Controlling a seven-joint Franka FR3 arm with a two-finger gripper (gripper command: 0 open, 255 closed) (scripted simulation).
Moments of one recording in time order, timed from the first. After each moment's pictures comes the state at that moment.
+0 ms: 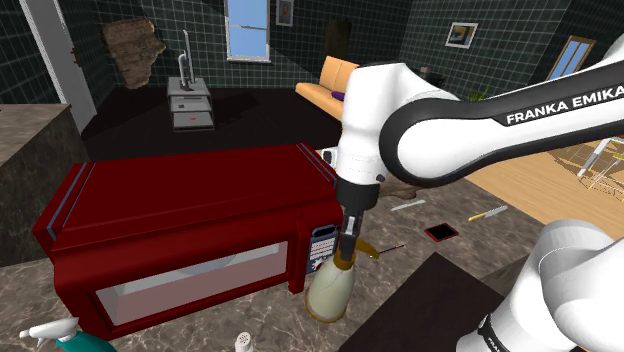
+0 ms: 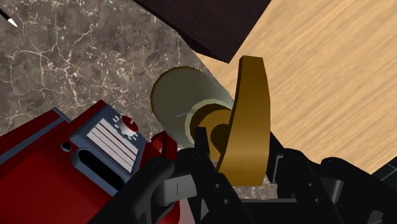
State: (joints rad) arm 0.24 -0.47 0.31 -2.54 0.23 2.01 -0.15
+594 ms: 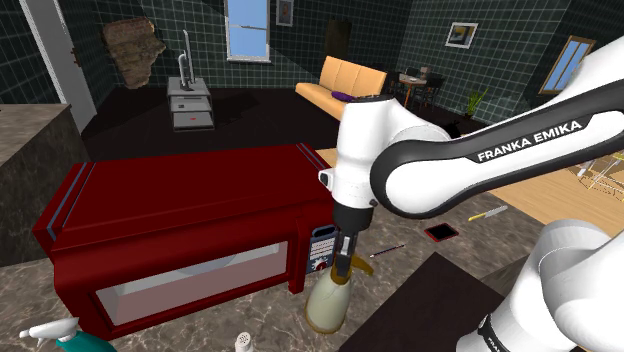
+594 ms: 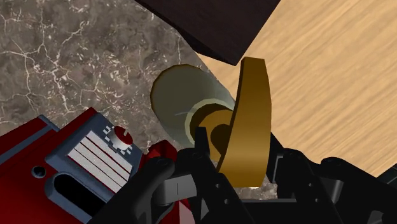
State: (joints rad) arm 0.24 -0.41 0.34 -2.62 0.24 2.15 -0.16
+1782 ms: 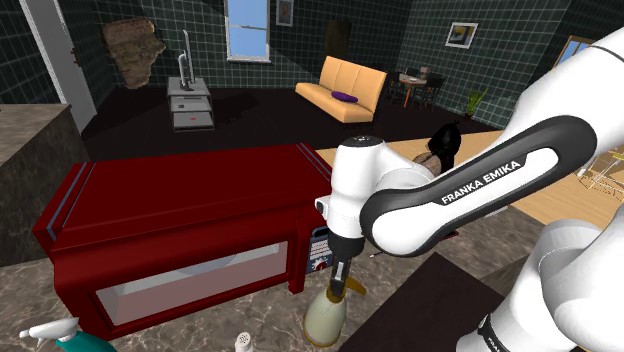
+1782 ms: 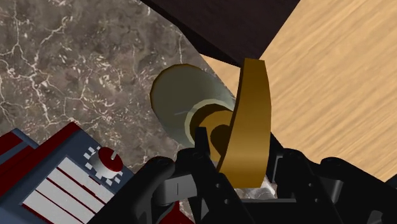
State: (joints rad) arm 0.23 -0.26 0.37 -2.70 0.24 2.38 -0.16
